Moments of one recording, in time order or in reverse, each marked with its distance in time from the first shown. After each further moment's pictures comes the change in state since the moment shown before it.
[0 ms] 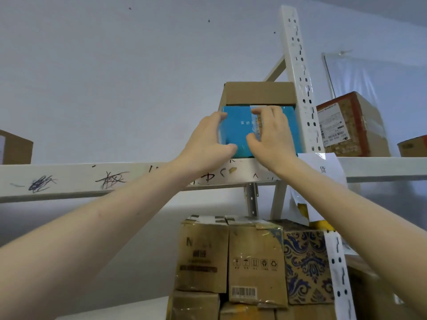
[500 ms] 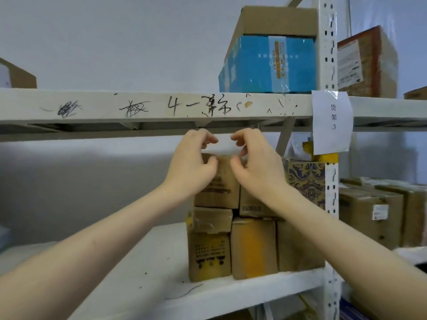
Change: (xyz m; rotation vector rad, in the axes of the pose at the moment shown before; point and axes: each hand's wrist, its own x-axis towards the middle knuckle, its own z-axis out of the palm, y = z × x) left_hand -0.134 -0.074 0.012 0.030 0.046 -0.055; right_hand -0.165 -0.075 0.001 0.096 -0.269 0.030
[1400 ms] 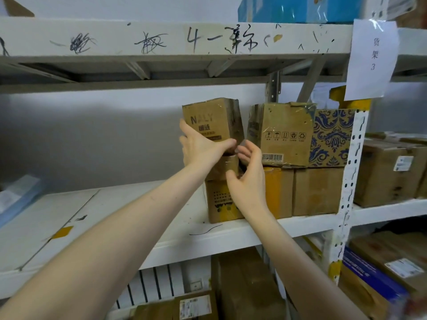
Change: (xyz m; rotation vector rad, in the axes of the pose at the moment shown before) left_hand -0.051 -0.052 0.040 -0.112 0.056 -0.749; right_hand -0.116 -0.047 0.080 0.562 -0.045 0.629
